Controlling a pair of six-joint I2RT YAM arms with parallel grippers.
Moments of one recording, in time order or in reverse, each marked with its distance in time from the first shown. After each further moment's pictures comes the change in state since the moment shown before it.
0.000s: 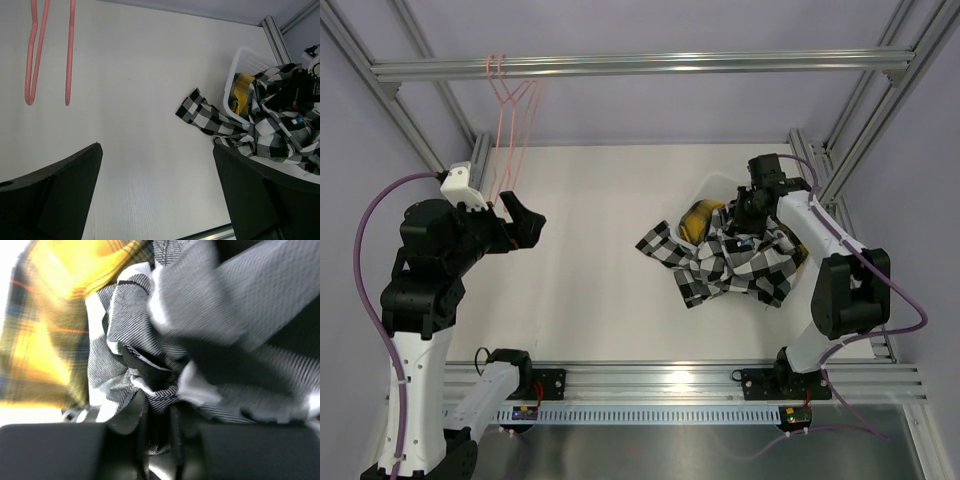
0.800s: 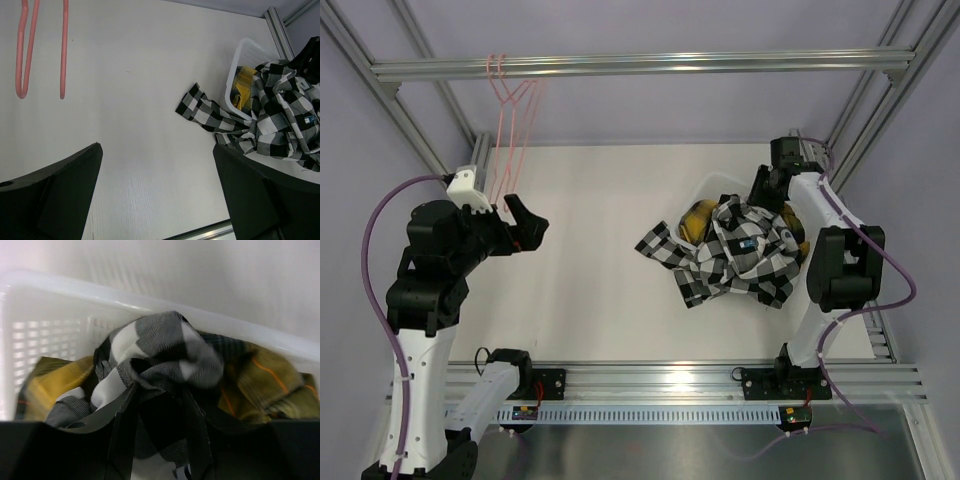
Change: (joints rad) left arm 0.000 -0.006 -0.039 0.006 0.011 -0.001; right arm -0.139 0.123 0.227 0.022 0.115 -0.033
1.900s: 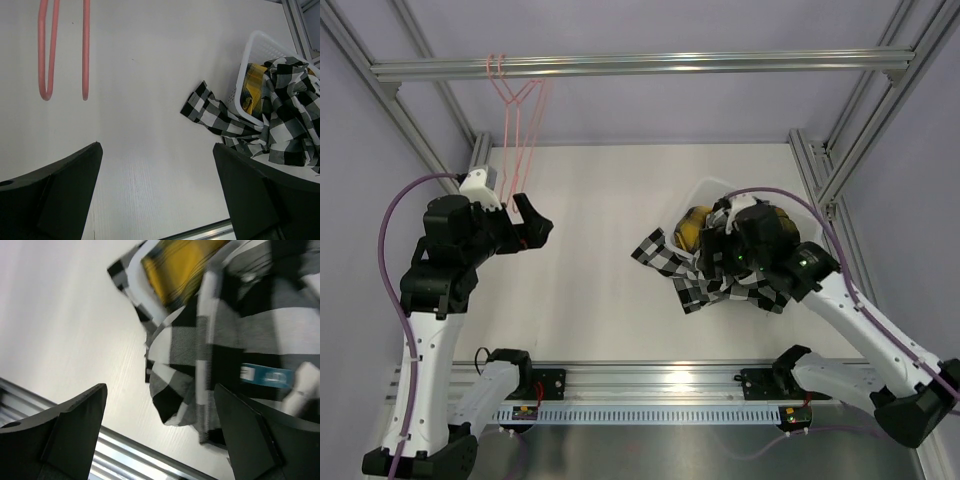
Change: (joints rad) left arm 0.000 0.033 -0.069 0.038 -0.005 0.002; right arm 0.541 -0.792 -0.423 -0.091 0.021 -0.059
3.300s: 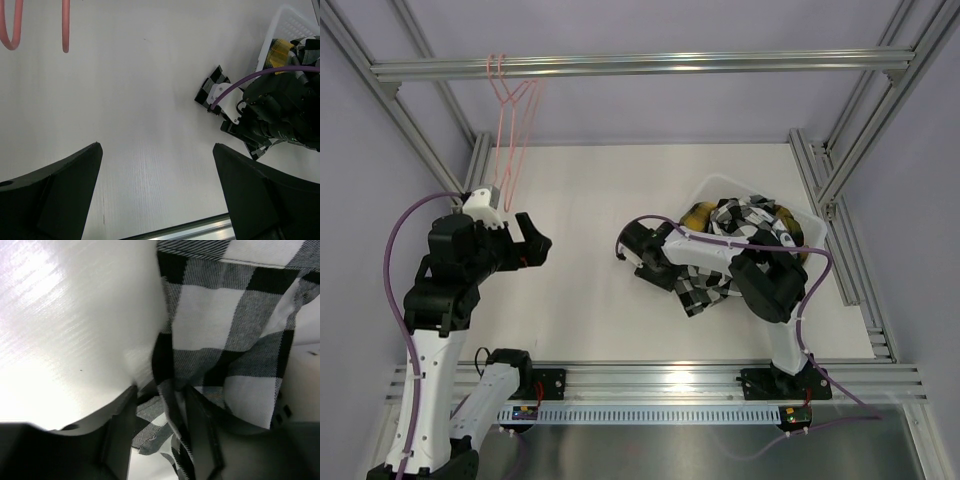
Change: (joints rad) left arm 0.000 -0.097 -0.121 -0.030 -0.030 0.035; right arm 0.308 1.020 0.325 -0.039 0.169 -0.548
